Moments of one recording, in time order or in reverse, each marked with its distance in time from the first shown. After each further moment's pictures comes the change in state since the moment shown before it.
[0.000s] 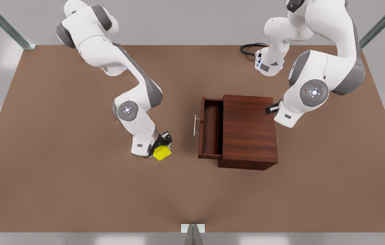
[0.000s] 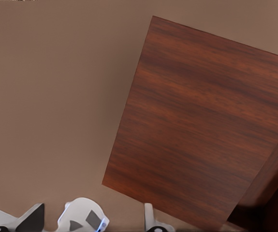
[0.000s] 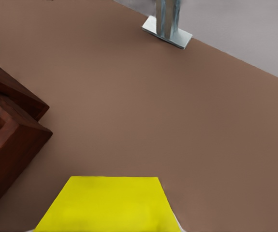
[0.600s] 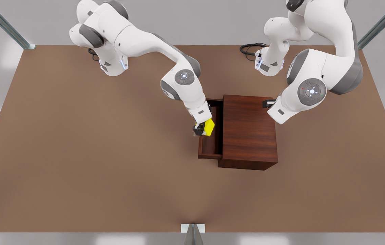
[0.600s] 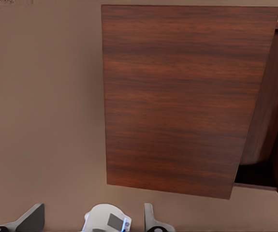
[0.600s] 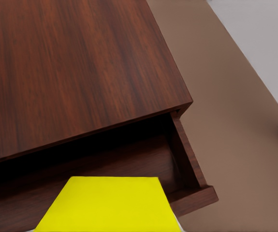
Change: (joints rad) left arm 0.001 -0.004 -0.011 -0.002 -0.009 -0.011 0.260; right arm 0.267 0.065 0.008 0.036 -0.078 0.128 -0.285
